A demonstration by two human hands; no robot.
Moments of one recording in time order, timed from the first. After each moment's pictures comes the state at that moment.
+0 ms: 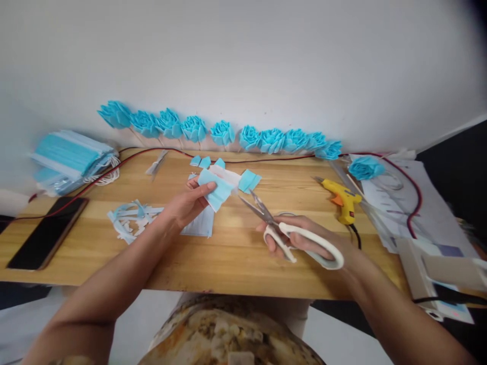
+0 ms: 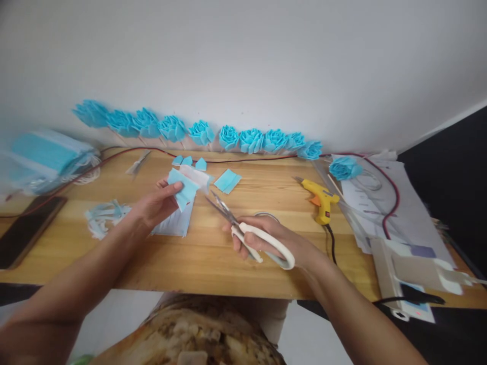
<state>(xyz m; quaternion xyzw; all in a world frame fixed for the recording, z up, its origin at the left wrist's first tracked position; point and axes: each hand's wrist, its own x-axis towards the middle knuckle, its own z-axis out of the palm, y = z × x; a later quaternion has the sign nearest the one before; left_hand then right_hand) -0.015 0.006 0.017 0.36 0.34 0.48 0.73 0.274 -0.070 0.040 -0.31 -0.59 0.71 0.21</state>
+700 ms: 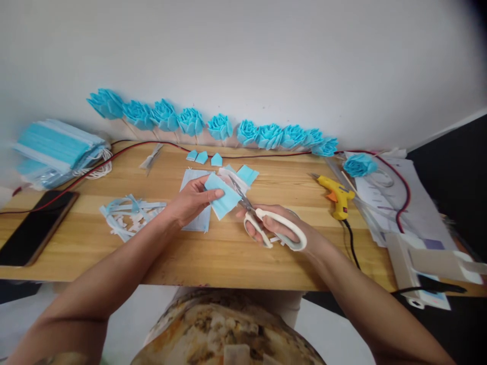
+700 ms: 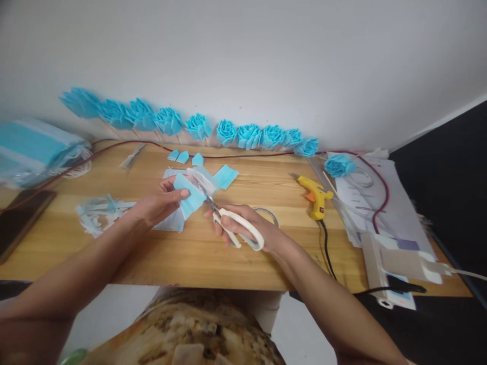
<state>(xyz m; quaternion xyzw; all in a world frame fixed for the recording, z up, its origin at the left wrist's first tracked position) -0.010 -0.002 0.014 0.42 0.34 0.42 0.73 0.236 -0.060 0.032 -0.33 -0.53 0.74 0.26</state>
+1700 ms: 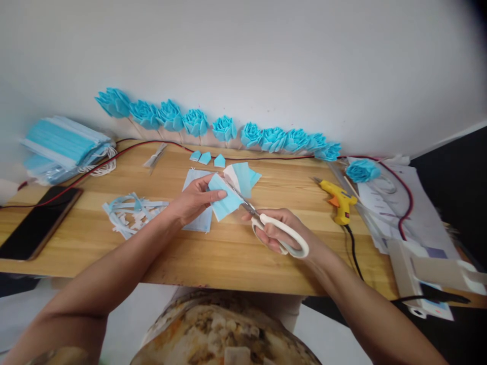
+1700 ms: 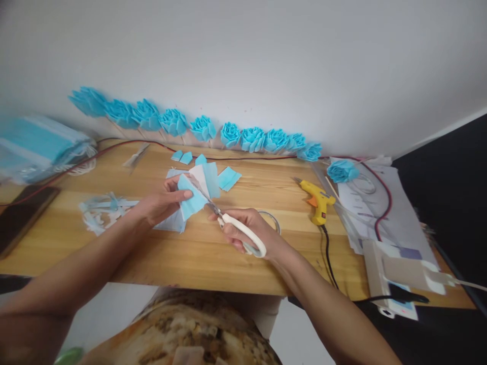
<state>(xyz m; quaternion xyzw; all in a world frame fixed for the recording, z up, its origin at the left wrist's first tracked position) -0.012 0.002 0.010 0.41 0.29 0.42 0.76 0.233 -0.067 0.026 -0.40 -0.44 0.75 0.28</state>
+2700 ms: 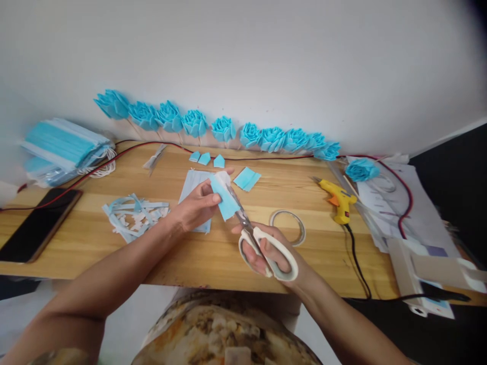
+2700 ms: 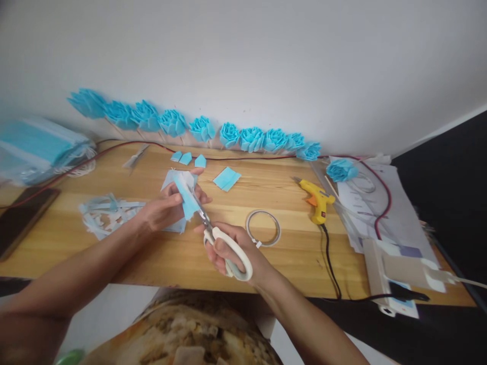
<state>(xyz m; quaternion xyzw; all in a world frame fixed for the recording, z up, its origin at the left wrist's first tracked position) -0.008 -0.010 0.003 0.40 0.20 0.43 0.79 0.200 -0.107 0.011 -0.27 -0.41 0.78 0.39</state>
